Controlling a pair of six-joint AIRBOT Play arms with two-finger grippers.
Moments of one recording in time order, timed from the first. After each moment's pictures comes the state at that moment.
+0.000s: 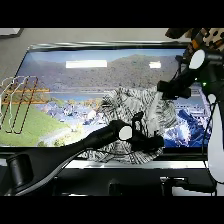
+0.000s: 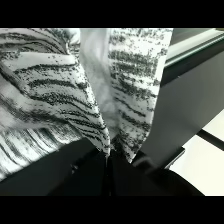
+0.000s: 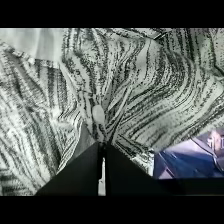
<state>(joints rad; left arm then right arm) -1.06 -1.78 1.58 0.84 -0.85 -2.24 0.06 -1.49 1.63 -1.44 1.55 1.81</state>
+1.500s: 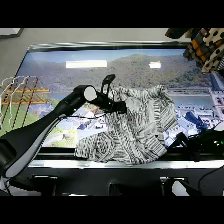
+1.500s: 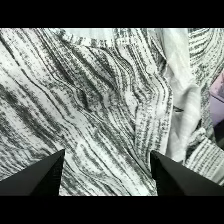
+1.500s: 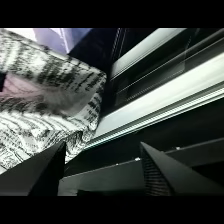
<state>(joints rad) -0.64 -1.70 1.59 1.07 -0.97 -1.69 -0.53 -1.09 0.65 -1.21 1.53 1.85</state>
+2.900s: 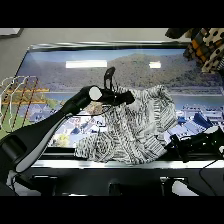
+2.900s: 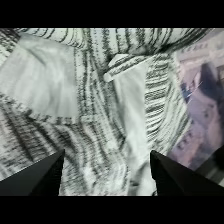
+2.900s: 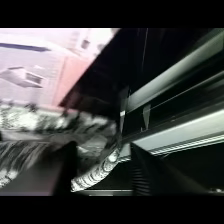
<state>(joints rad) -0.66 -1.79 1.65 0.92 -0.70 -1.73 -0.53 -1.27 0.58 -1.11 1.40 1.92</state>
